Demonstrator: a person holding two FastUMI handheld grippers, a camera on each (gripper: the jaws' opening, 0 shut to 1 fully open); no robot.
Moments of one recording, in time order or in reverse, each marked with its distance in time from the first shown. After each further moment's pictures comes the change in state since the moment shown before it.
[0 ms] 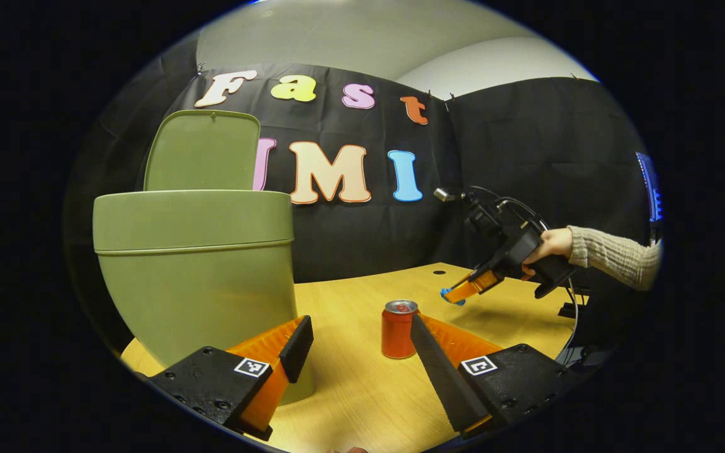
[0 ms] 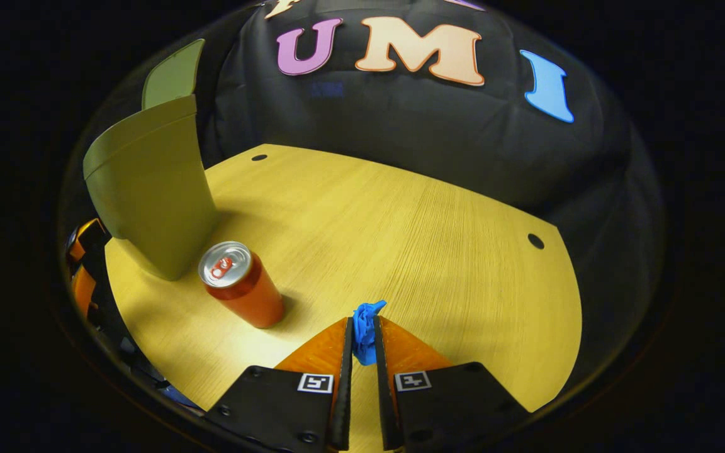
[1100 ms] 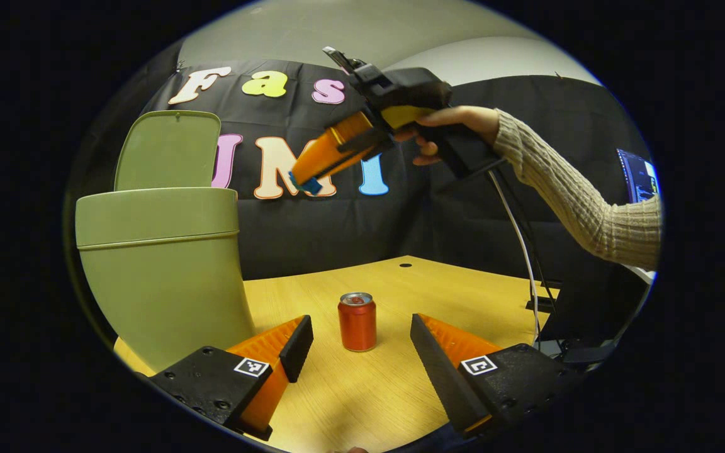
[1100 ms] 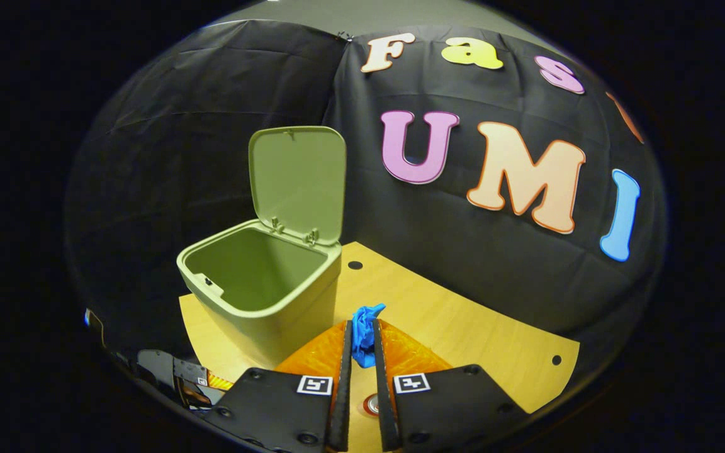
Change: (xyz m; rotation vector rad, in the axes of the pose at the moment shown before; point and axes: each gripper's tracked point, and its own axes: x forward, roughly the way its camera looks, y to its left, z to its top) left arm -0.011 -0.047 -0.004 0.014 0.025 -0.129; right arm -0.123 0.176 0.217 -0.235 -0.358 0.251
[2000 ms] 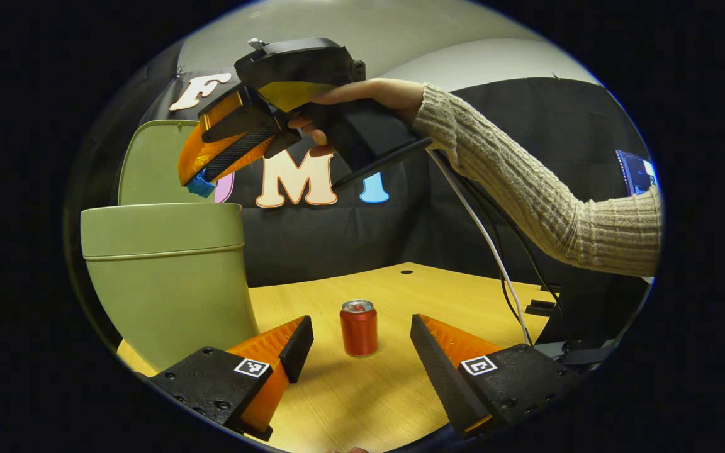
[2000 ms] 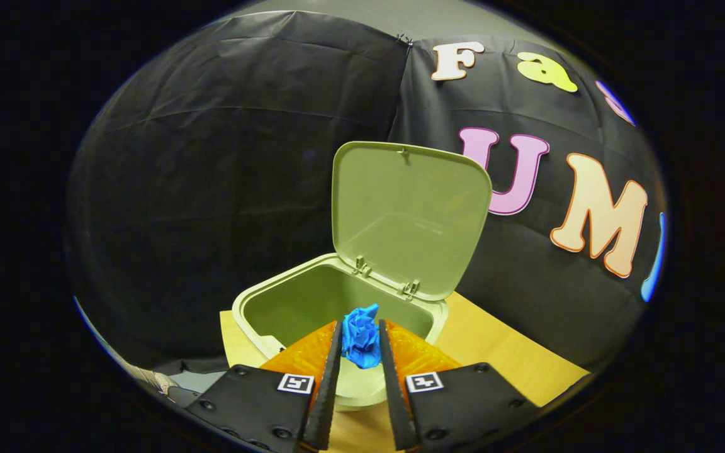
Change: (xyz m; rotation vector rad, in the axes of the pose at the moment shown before) left arm 0.004 0.005 0.010 0.010 -0.030 0.008; right arm 0.050 0.110 0.054 -0.093 -0.035 0.204
